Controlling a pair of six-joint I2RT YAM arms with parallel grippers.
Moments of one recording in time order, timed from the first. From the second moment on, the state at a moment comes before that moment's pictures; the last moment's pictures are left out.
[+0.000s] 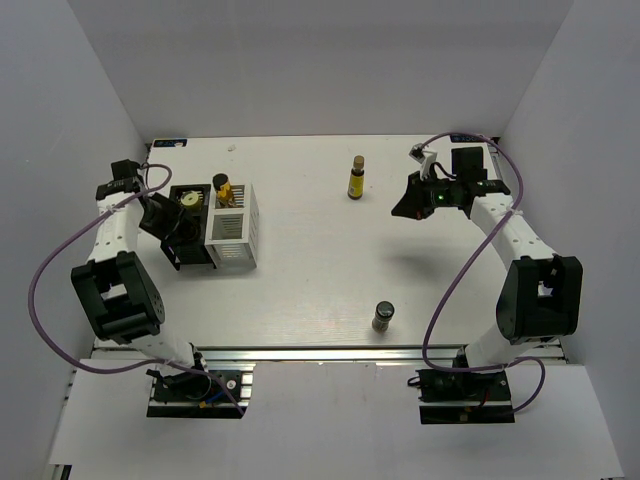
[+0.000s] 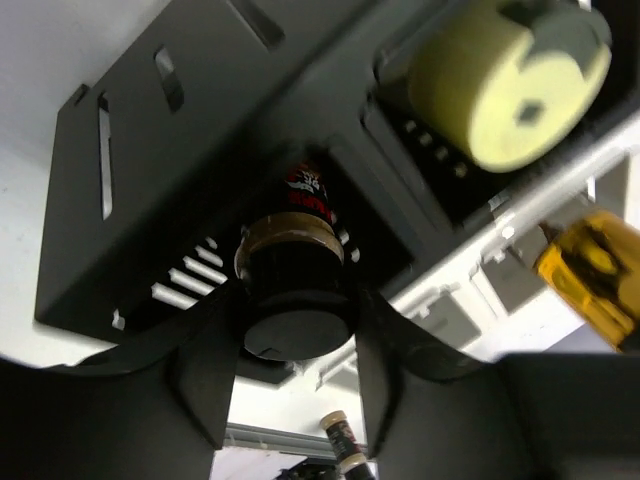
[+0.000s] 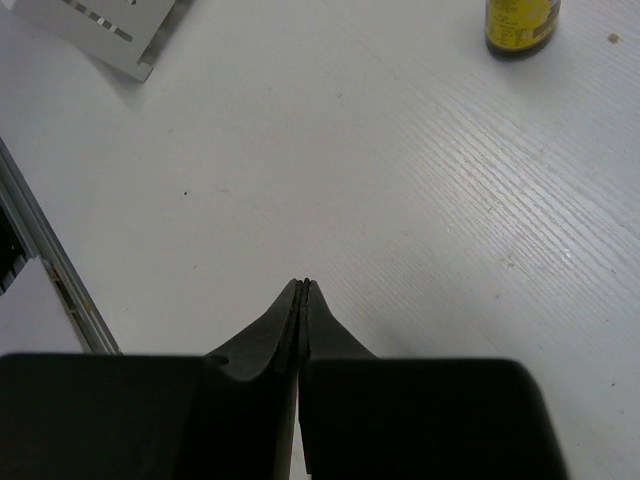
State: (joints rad) left arm 0.30 1.61 1.35 -0.93 0.24 -0.73; right arm 0.11 1.58 1.25 -0.51 -0.82 -0.21
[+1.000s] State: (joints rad) left arm 0.31 1.23 1.38 -0.67 0.40 -0.63; right arm 0.16 1.51 1.29 -0.98 -1.05 -0.93
